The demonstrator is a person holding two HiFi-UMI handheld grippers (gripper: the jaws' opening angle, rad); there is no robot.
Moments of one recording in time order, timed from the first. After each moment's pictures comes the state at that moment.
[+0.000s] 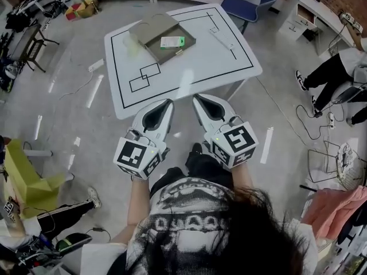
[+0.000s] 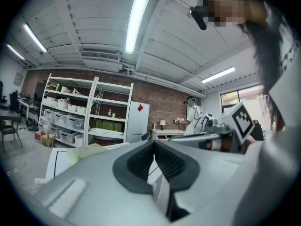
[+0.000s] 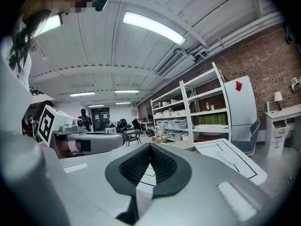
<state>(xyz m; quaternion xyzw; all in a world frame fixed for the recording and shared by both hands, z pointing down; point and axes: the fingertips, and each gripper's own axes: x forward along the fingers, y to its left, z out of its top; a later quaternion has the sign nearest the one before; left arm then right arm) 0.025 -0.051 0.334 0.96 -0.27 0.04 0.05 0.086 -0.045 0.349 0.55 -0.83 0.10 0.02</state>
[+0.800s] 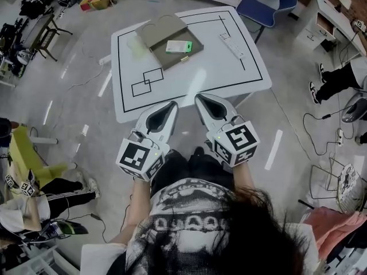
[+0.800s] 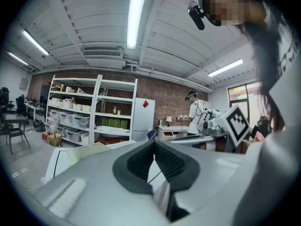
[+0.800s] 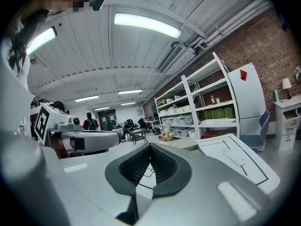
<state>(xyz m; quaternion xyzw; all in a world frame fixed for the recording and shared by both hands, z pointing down) 0.088 -0.099 0.342 0.95 -0.31 0.07 0.05 0.146 -0.108 0.367 0.51 -0.85 0.13 0.01</state>
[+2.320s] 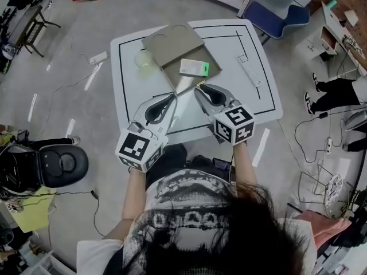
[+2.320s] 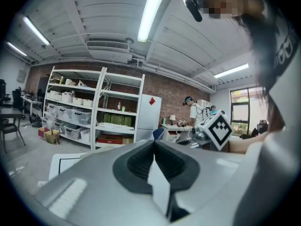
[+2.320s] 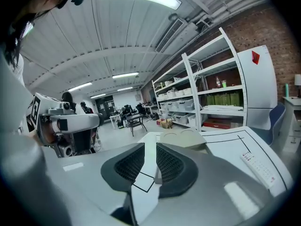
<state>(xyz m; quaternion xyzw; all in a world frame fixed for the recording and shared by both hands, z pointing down) 0.024 -0.331 0.377 0.95 -0.29 0.08 0.08 0.100 -0.355 0.444 0.49 -0.85 0.18 0.10</state>
